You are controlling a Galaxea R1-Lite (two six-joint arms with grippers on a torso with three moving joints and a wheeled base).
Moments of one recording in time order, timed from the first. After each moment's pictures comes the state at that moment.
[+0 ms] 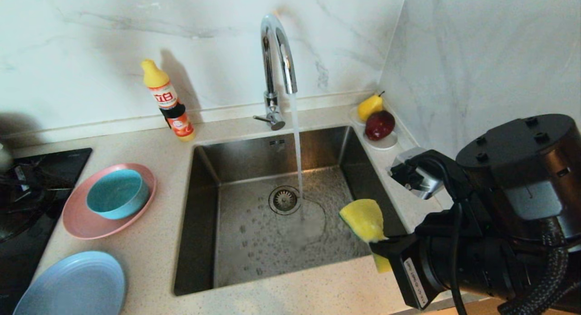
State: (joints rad) left arm 0.58 1.63 -1.14 0.21 -0.37 -0.14; right arm 0.97 1.48 -1.13 0.30 -0.26 0.29
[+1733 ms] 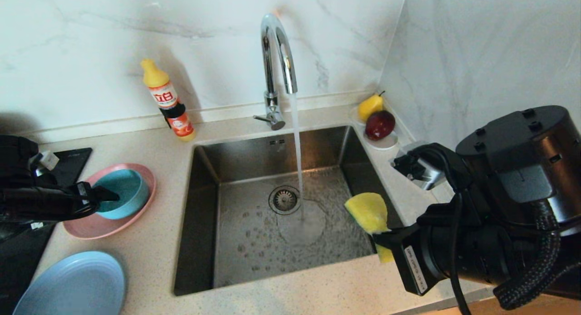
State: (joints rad) left arm 0.42 1.79 -1.02 -0.05 -0.17 -0.17; right arm 0.94 1.48 -1.14 0.30 -0.26 0.29
